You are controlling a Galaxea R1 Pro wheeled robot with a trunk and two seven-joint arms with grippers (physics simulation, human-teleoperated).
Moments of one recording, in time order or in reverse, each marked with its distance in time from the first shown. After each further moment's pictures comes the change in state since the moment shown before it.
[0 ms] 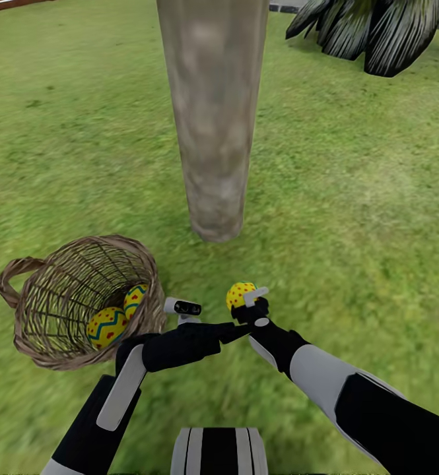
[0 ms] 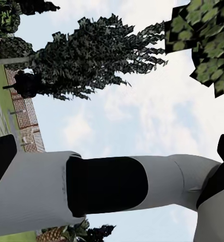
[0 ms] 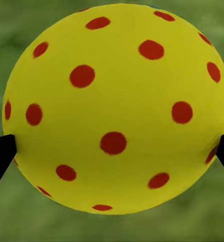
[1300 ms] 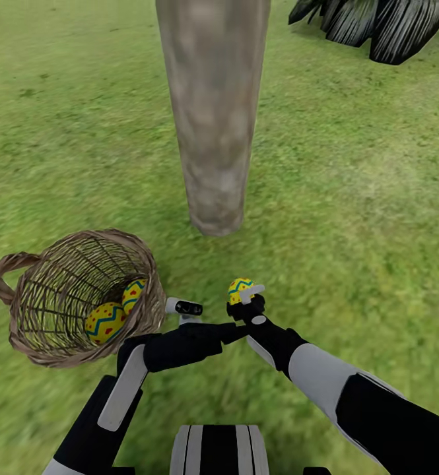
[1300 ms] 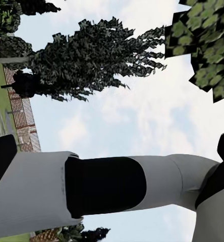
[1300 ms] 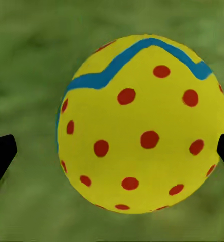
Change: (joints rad) left arm 0.000 -0.006 -0.004 -0.001 0.001 0.000 0.000; right arm 0.000 0.000 0.000 -0.048 0.000 0.005 0.000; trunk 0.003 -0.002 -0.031
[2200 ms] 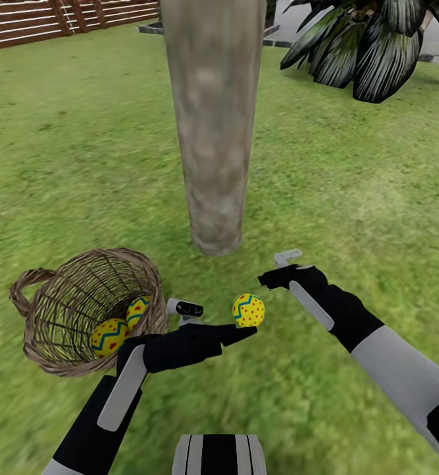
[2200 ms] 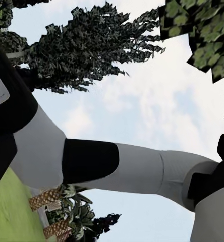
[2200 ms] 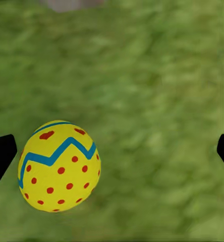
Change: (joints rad) left arm 0.000 0.005 -0.002 0.002 0.001 0.015 0.002; right arm 0.010 -0.352 -0.311 -0.758 0.007 0.758 0.007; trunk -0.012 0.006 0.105
